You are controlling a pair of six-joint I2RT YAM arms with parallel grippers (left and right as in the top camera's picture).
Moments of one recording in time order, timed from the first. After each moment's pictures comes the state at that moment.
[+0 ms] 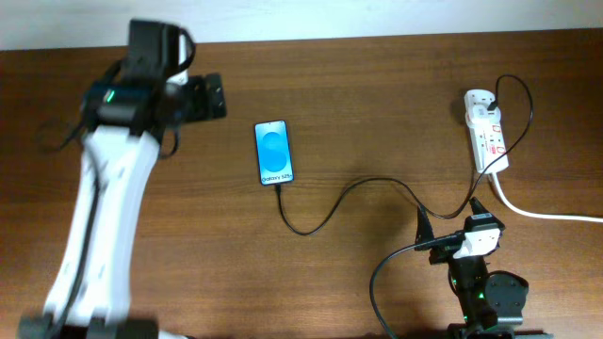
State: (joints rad) left arm -0.14 1.67 1.82 -1.10 -0.09 -0.23; right arm -0.06 0.01 0.01 -0.06 -0.16 -0.03
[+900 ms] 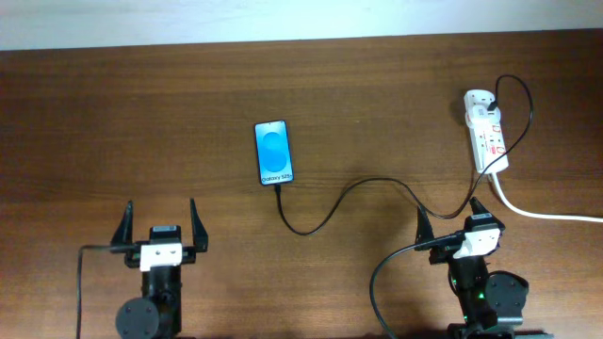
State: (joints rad) left arm -0.05 0.08 0.10 0.07 -0.13 0.26; right arm -0.06 0.01 0.01 -0.06 -0.16 -0.03
